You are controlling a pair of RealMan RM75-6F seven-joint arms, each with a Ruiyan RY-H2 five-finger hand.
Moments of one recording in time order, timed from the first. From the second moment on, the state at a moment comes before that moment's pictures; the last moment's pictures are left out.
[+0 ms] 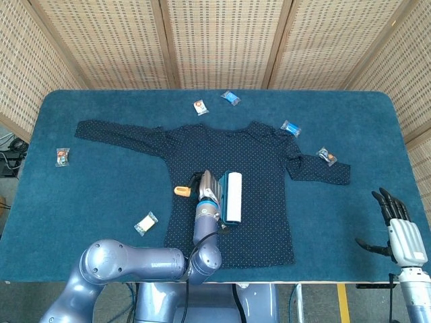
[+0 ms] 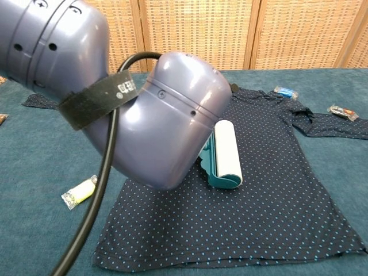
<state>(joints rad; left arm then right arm) -1.58 -2.00 -0.44 -1.13 -0.27 1.18 2.05 0.10 -1.18 0.08 -1.48 -1.46 1.40 0.32</state>
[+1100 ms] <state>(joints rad) -1.18 -1.52 -0.22 -1.66 0.10 1.12 1.56 0.08 -1.19 0.07 -1.53 -1.51 1.47 0.19</state>
